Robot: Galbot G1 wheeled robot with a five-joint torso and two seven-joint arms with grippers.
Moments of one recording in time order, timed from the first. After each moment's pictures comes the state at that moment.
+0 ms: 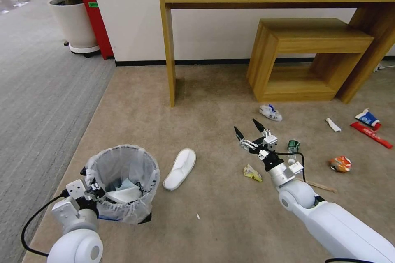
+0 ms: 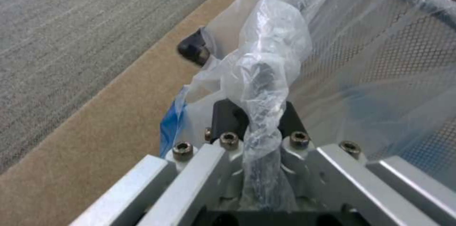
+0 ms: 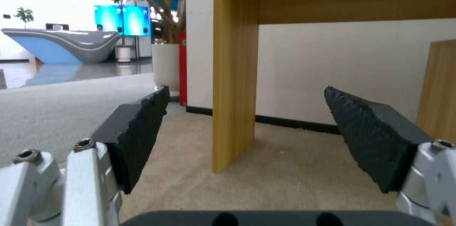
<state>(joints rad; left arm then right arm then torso) 1.57 -1.37 -0.70 -2.16 -0.57 0.41 -0.50 -0.91 0.83 -0.10 1.55 0.69 0.57 -0.02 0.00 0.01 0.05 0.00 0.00</state>
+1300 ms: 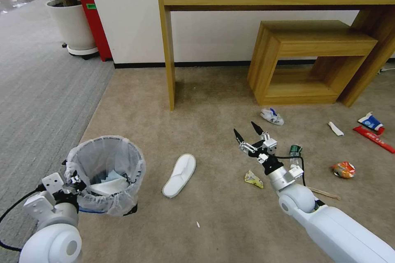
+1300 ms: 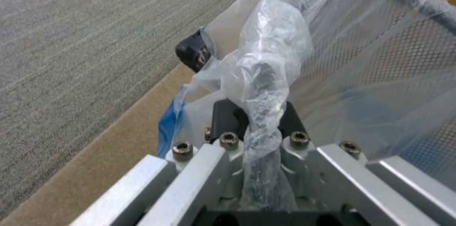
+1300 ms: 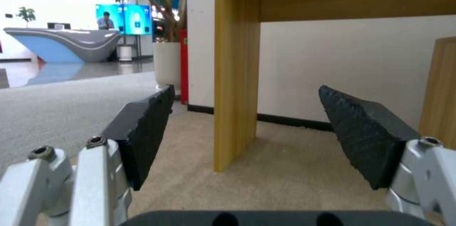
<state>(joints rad) 1.57 -1.31 -0.81 -2.22 -0.68 0.43 -0.52 -0.94 0.83 -0.09 1.57 0.67 0.57 -0.02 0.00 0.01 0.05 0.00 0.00</state>
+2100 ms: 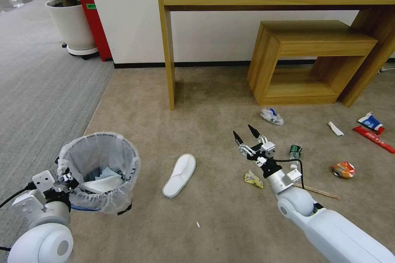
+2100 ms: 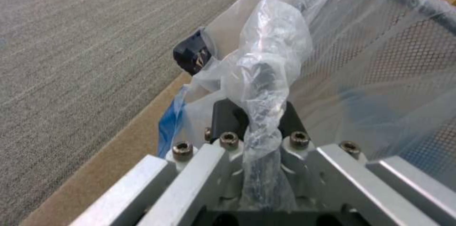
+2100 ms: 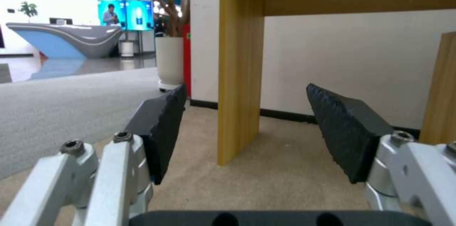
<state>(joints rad) 1.58 -1.29 -0.83 -2.23 -0.68 0.43 -0.51 -0.96 0.84 -0.09 1.56 0.64 0.57 -0.02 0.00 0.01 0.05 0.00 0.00</state>
